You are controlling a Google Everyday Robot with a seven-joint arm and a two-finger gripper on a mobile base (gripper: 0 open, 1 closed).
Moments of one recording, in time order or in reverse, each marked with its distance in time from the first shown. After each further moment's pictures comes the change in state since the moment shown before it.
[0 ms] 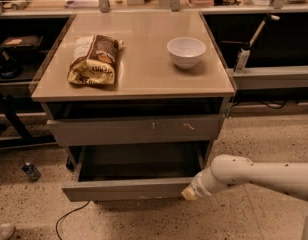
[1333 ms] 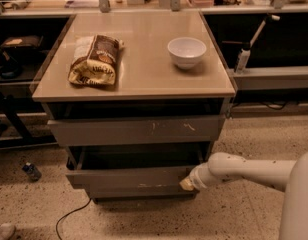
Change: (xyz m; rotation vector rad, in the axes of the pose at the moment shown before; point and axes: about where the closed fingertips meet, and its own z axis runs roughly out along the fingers) arm -0.023 -0.048 0.036 0.048 -0.073 0.056
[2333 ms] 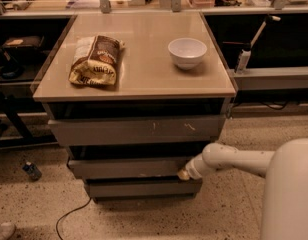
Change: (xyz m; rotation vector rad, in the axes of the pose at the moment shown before) arm -0.040 -0.034 0.019 0.035 -0.028 -0.034
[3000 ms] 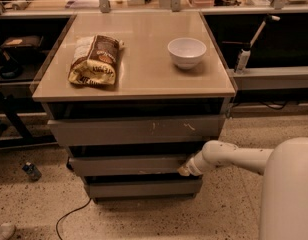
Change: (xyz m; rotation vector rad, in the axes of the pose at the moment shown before) arm -0.011 -0.007 0.001 0.010 -0.010 -0.015
